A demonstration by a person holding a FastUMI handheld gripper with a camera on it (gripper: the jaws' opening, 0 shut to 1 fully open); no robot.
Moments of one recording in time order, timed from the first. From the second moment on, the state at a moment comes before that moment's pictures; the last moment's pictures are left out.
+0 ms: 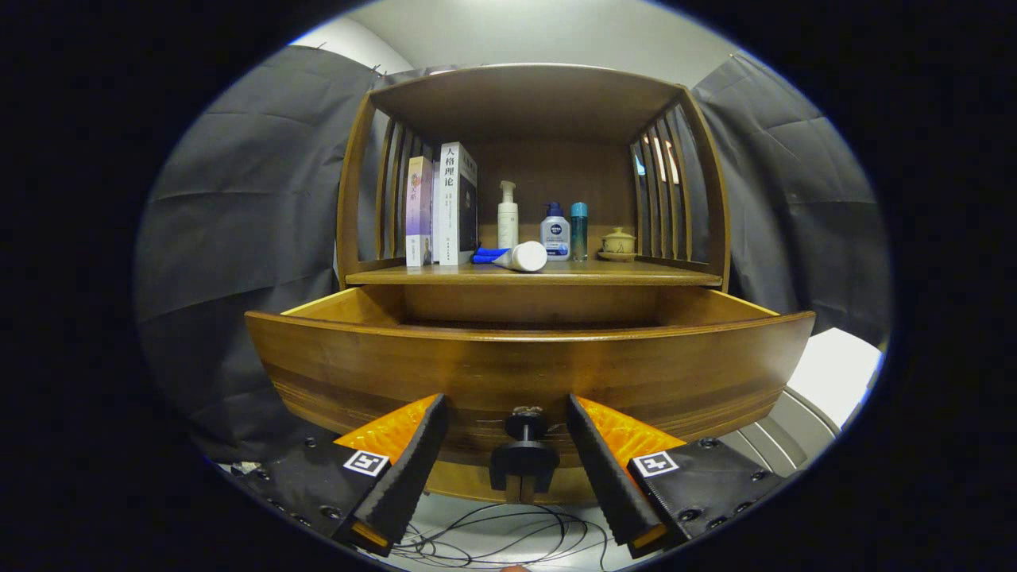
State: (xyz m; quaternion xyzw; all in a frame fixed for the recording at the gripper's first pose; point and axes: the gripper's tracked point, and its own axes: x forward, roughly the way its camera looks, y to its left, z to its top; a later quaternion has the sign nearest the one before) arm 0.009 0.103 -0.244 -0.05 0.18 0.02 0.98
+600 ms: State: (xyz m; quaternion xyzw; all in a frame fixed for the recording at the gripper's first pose) arm 0.044 0.098 -0.232 -0.07 0.17 -0.01 0.98
